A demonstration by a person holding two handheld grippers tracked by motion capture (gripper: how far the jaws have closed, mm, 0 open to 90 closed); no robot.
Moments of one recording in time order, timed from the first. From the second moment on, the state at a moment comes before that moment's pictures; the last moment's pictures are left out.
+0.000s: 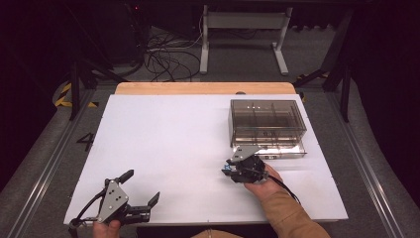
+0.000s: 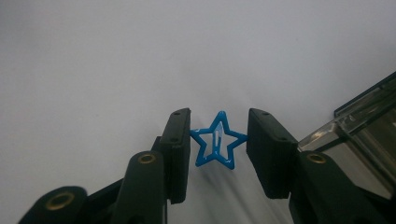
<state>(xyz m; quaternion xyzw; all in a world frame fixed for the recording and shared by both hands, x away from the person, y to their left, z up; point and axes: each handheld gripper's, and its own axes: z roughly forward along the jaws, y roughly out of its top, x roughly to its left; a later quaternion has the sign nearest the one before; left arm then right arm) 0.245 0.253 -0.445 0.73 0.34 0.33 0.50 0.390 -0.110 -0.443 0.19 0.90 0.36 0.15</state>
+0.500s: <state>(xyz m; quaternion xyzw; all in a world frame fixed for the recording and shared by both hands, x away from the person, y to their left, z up) 0.244 0.253 -0.445 0.73 0.34 0.33 0.50 0.377 -0.122 -0.419 0.18 0.88 0.41 0.16</state>
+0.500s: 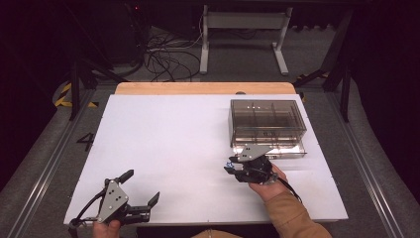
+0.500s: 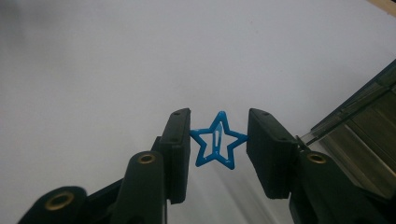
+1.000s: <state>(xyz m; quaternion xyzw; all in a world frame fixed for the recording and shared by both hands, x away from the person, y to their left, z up) 0.244 0.254 -0.445 0.73 0.34 0.33 0.50 0.368 -0.128 -0.407 0.18 0.87 0.42 0.17</state>
